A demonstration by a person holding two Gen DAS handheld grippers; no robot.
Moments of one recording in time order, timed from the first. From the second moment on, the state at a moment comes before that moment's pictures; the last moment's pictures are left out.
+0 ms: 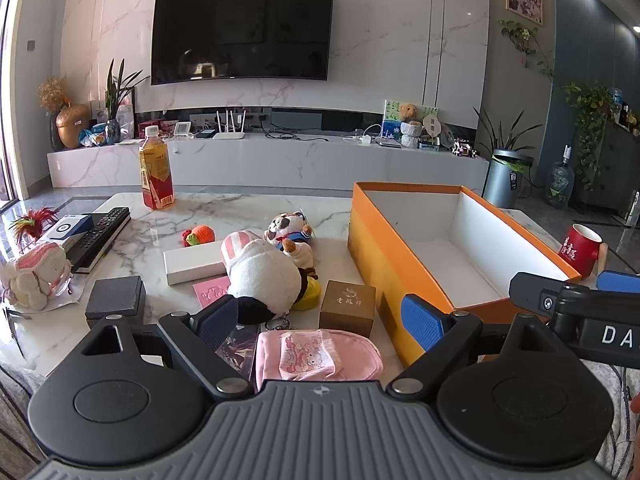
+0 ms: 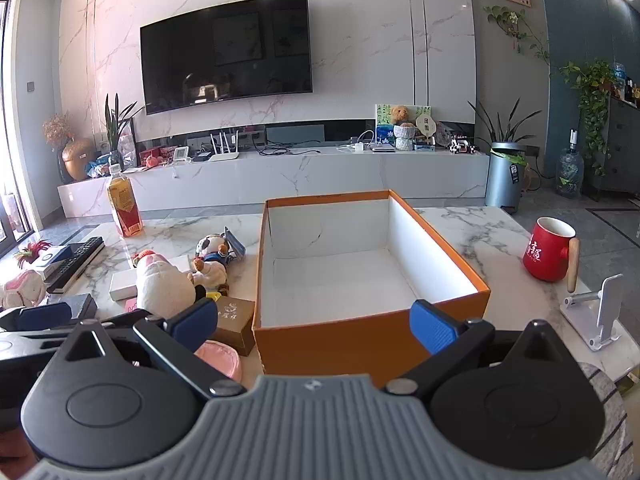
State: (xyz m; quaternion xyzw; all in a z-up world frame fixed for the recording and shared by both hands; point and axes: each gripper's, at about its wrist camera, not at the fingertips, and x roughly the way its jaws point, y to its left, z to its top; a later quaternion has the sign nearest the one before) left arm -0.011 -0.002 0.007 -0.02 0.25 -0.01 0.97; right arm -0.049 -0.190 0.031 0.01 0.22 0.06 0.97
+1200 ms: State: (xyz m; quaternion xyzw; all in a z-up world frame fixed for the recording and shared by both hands) left arm 0.007 0.114 -0.003 -0.14 0.35 0.14 0.92; right arm -0.003 -0.087 -0.038 -0.06 0.31 0.33 0.89
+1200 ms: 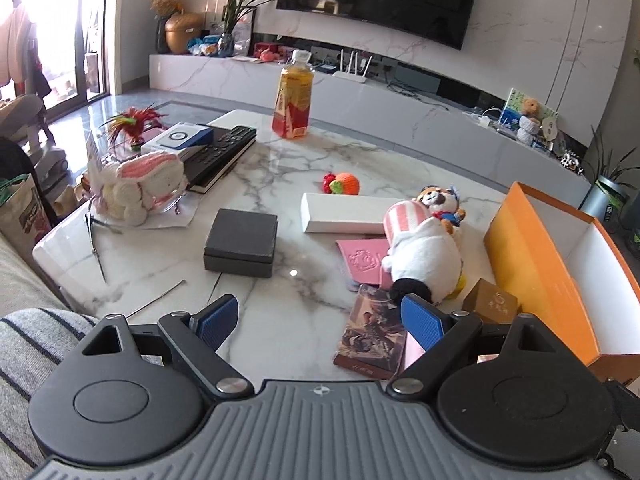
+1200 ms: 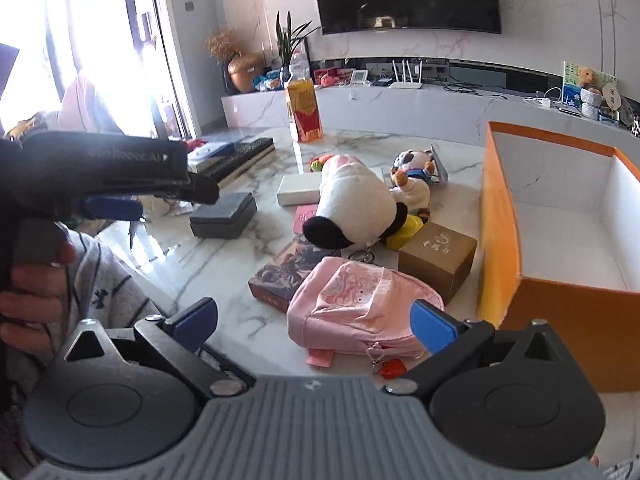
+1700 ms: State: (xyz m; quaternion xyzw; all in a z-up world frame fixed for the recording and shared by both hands) left arm 0.100 0.168 -0.034 -0.07 0.44 0.23 0.86; right arm 0.033 -0.057 -0.073 -0.17 0.35 0.34 0.86
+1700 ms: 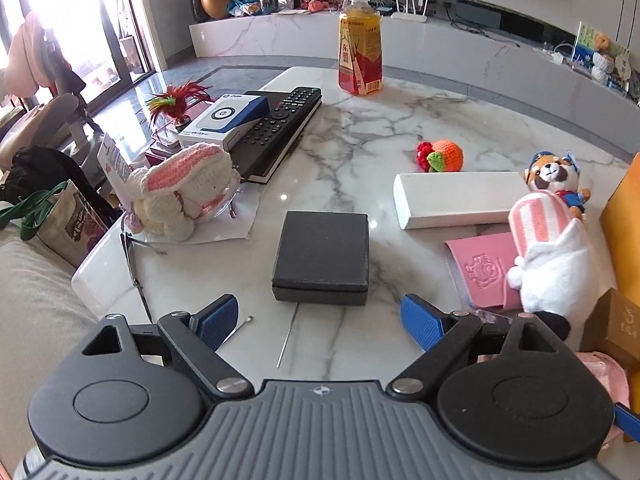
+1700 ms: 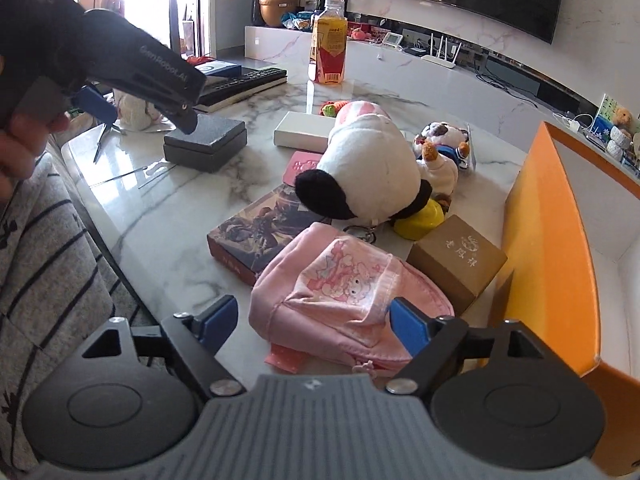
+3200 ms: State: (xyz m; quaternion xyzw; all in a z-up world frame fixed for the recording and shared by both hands) left arm 0.040 0.094 -0.054 -0.04 0.47 0.15 0.87; right arm 0.029 -0.088 -0.073 -0.10 0.37 0.28 0.88
